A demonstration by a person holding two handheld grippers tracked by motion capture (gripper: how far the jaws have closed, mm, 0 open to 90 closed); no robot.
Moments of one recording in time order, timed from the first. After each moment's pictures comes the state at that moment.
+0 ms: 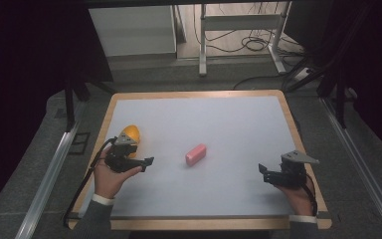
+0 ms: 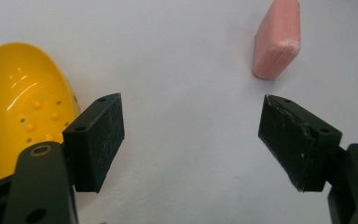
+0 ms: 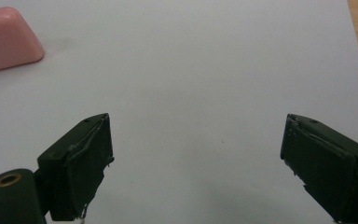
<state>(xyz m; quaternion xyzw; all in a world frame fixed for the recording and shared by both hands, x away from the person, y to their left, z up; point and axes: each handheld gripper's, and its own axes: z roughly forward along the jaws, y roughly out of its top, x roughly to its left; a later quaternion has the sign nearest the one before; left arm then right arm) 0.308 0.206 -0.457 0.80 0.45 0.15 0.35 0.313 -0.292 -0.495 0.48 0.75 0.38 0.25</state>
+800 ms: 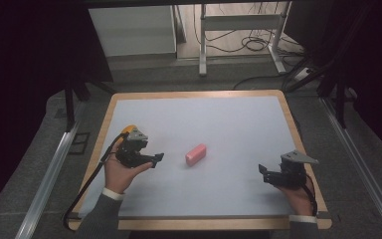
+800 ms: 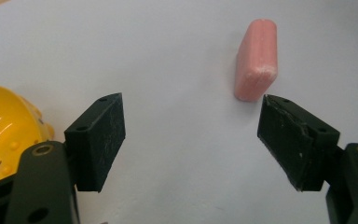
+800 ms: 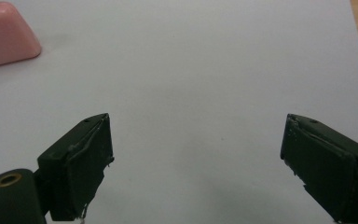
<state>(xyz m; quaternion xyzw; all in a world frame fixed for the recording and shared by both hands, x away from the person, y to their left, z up) 0.319 0.177 -0.444 0.82 0.43 0.16 0.36 0.313 -0.292 -0.497 0.48 0.75 0.38 0.25</state>
